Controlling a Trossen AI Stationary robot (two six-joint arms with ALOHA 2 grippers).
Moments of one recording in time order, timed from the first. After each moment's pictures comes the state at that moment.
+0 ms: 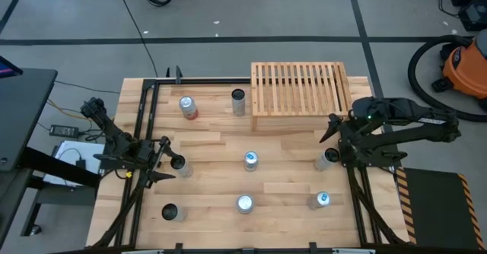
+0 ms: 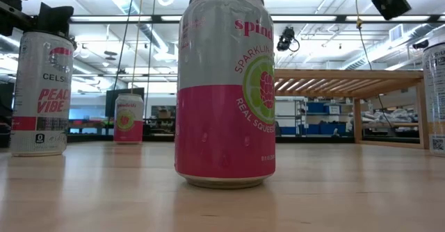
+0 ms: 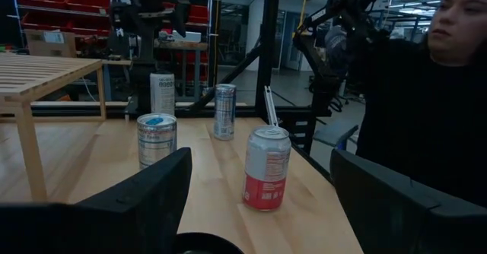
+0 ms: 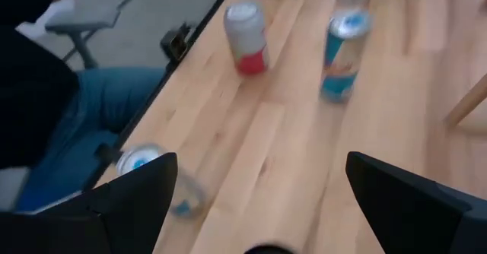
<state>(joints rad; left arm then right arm) -0.78 0.01 0.01 0.10 -0.52 -0.07 -0.02 0.54 0.83 -0.99 -0.44 -0.13</state>
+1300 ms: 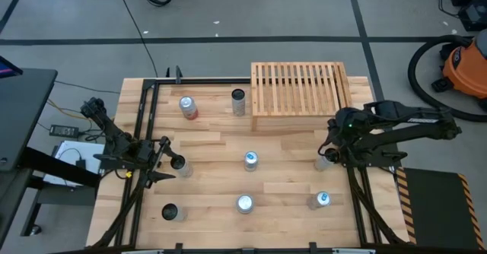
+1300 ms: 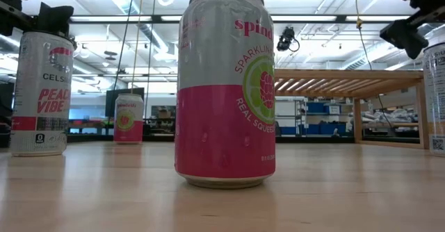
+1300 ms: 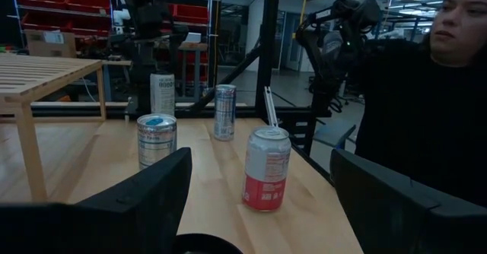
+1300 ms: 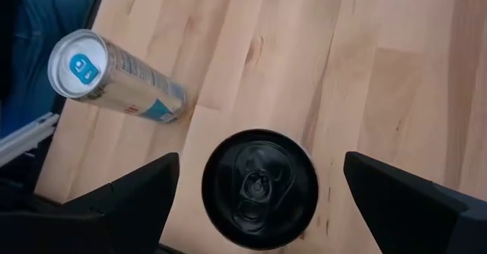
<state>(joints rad) -0.78 0.01 0.01 0.10 -0.52 -0.07 -0.02 0.65 0.78 -1.20 -0.33 -0.14</state>
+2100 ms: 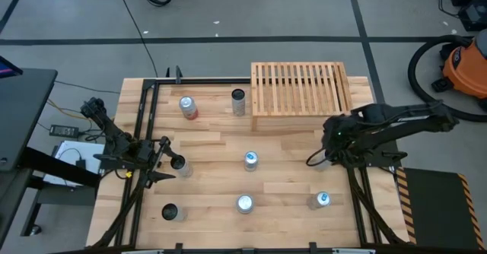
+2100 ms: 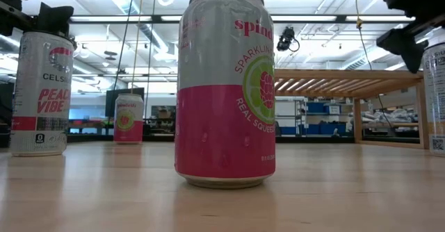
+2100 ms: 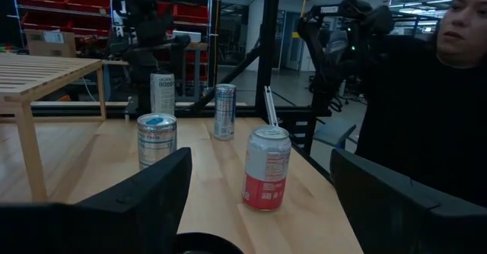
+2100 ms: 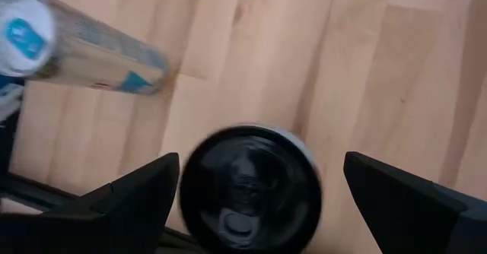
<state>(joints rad) -0.78 0.01 0.01 0.10 -0.52 -0.07 0.08 0.79 0.78 -1.21 -0.23 -0.07</state>
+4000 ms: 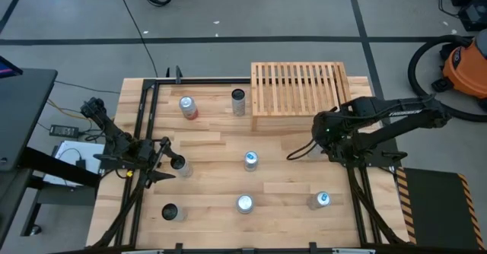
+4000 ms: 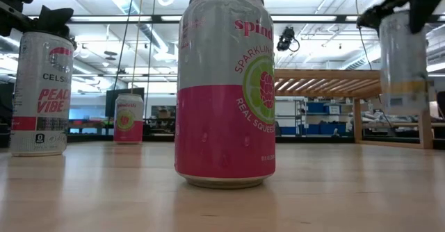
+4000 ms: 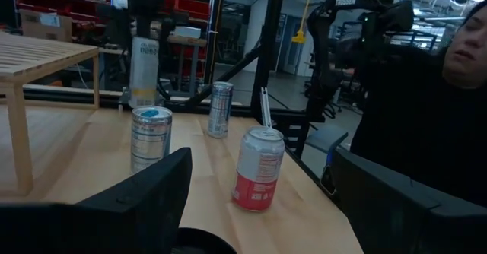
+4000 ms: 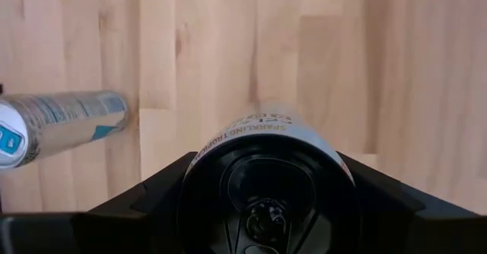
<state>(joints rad) -0.78 0.01 0.01 0.10 -0.52 -0.16 0.09 1.05 1.10 -1.35 -0.06 0.10</state>
